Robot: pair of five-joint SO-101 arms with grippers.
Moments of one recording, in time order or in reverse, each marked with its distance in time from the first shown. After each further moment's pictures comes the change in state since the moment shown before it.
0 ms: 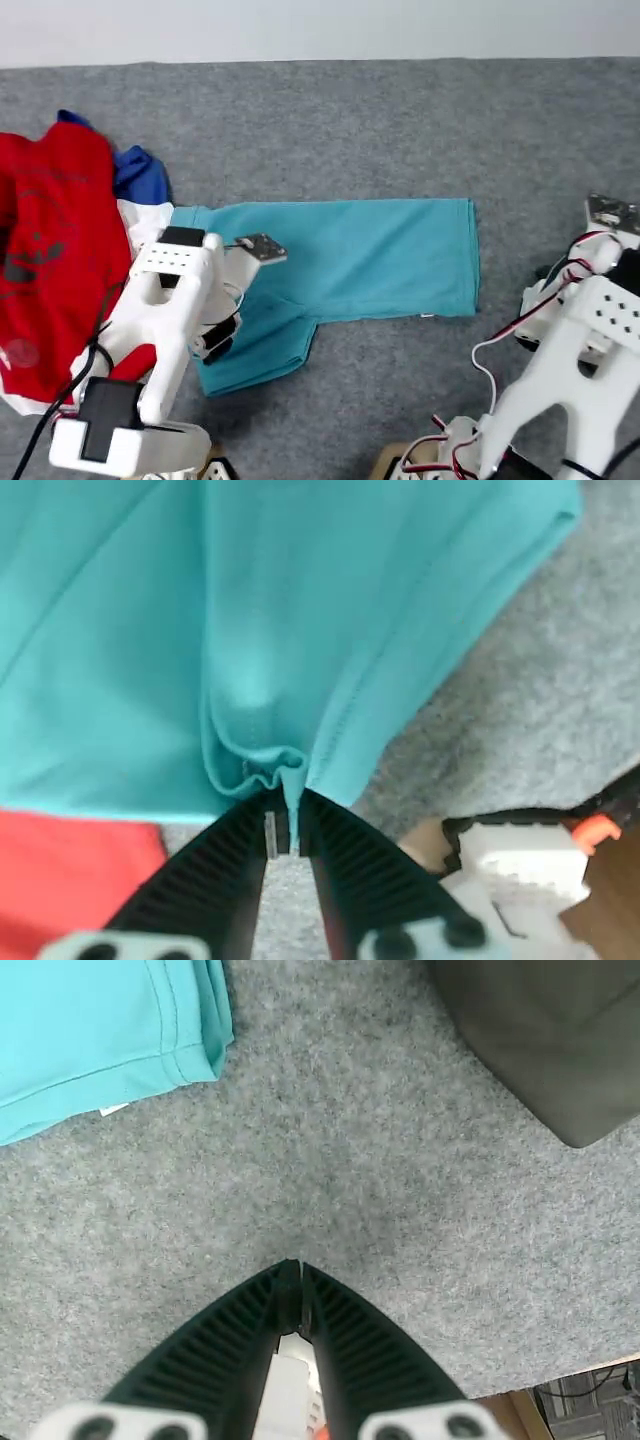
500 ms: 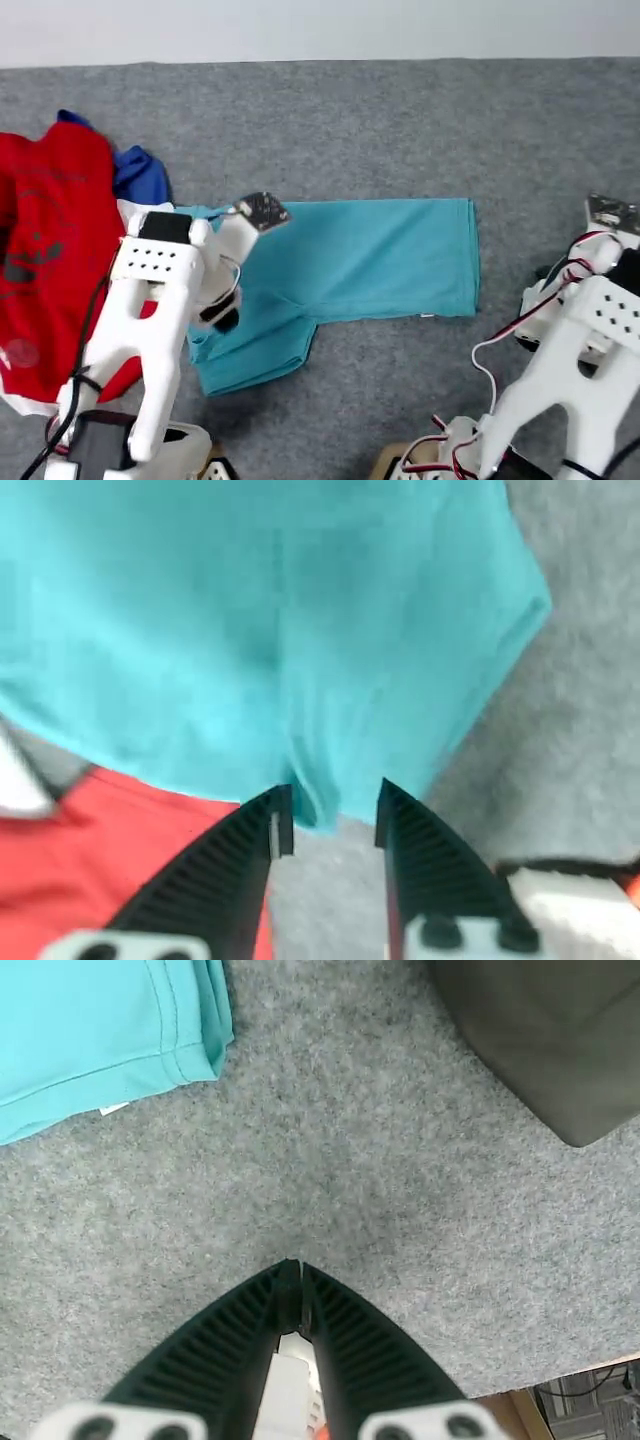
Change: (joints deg) left arm 0.7 -9.6 -8.9 -0.2 -0.8; right arm 0.0 0.0 0.0 0.1 0.0
